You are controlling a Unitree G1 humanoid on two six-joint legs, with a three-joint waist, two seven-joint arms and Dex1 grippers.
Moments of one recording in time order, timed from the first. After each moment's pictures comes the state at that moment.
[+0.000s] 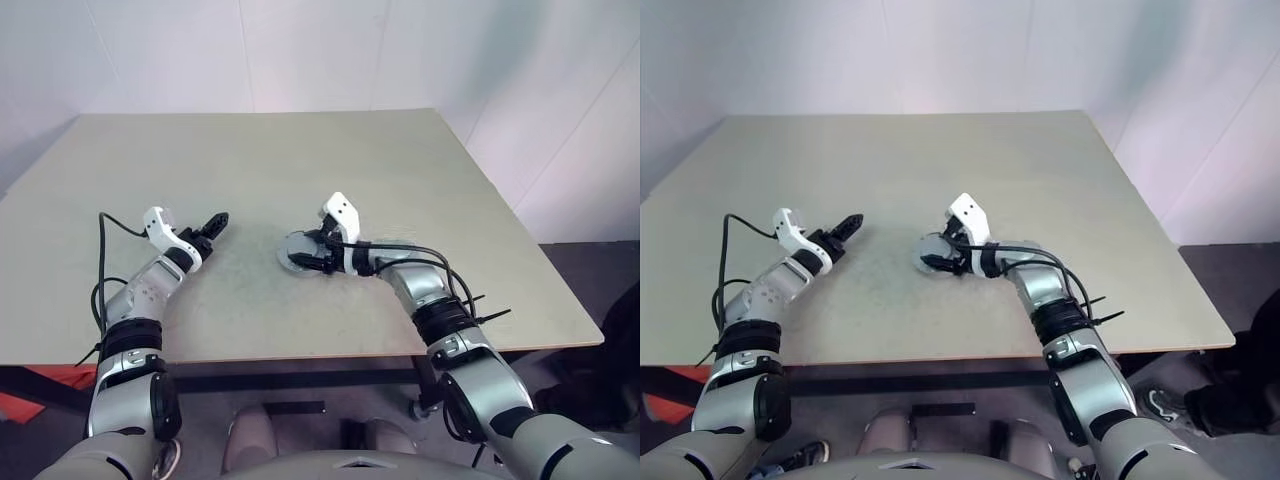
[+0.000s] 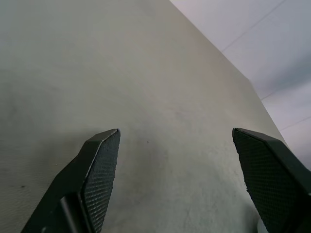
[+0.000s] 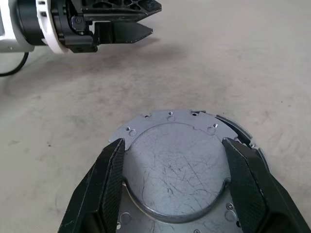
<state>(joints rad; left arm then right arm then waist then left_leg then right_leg) -0.53 0.30 0.45 0.58 -0.64 0.54 -0.45 -0.65 -0.12 0.20 0.51 0.12 0.32 0.85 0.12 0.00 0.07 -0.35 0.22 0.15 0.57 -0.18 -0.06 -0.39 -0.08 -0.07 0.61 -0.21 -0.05</state>
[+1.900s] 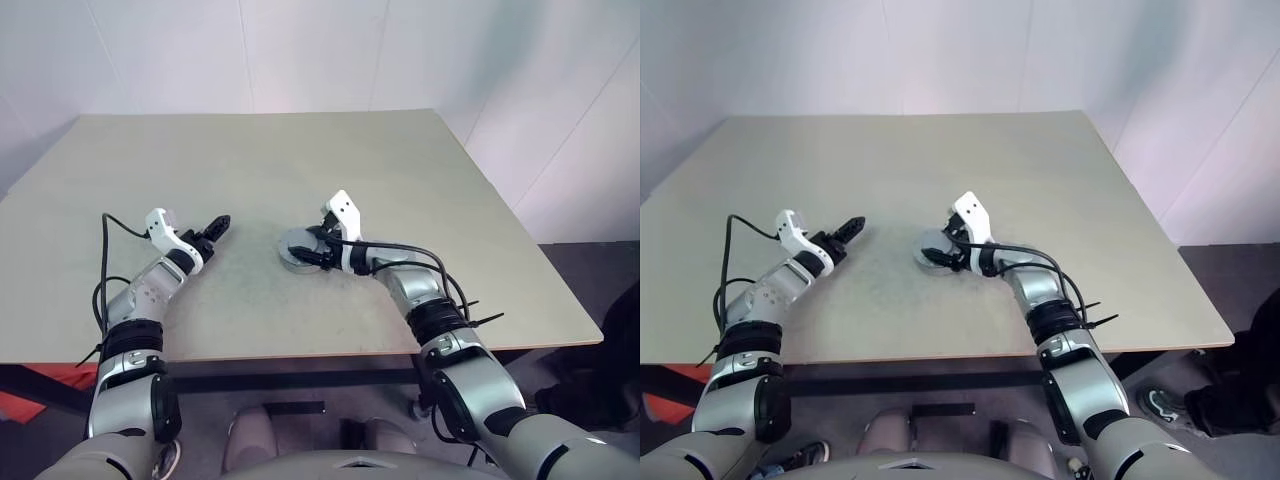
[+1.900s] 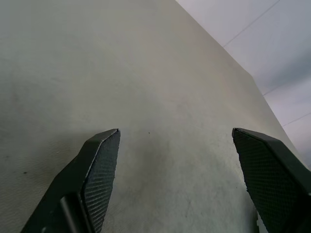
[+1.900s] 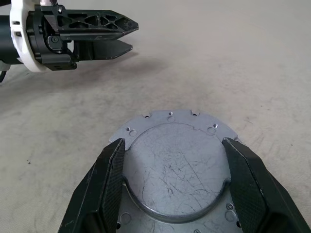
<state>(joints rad) -0.53 0.30 0.44 0.58 -0.62 0.53 -0.45 -0.66 -0.10 0.17 0.58 0.12 0.22 0.79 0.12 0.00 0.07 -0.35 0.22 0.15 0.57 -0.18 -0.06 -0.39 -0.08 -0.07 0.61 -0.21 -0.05</state>
